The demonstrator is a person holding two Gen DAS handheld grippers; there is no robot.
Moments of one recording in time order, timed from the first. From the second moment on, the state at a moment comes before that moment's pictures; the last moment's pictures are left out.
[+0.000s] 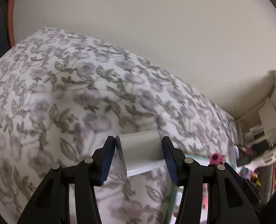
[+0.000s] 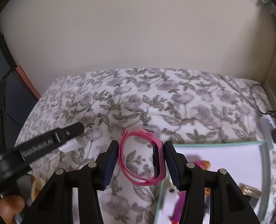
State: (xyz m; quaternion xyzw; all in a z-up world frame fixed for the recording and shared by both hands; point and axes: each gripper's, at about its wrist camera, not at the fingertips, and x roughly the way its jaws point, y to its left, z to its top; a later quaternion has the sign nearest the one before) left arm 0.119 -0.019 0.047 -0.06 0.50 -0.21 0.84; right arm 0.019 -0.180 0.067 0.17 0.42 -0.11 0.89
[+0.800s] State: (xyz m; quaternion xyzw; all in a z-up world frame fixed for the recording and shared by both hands) left arm -0.009 -0.107 -0.023 -0.01 0.60 -0.32 0.73; right arm -0.117 -0.267 -0.013 0.25 0.51 -0.22 0.79
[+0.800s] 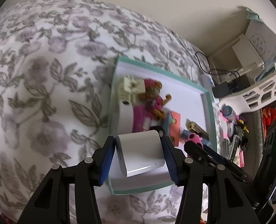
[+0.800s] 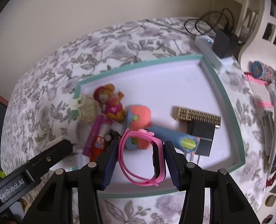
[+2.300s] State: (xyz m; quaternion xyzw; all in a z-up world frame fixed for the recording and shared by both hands) left arm -0.002 -0.051 -0.012 0.13 0.53 -0.20 0.82; right arm -0.133 -0.253 -0.025 0.22 0.51 -0.25 0.79
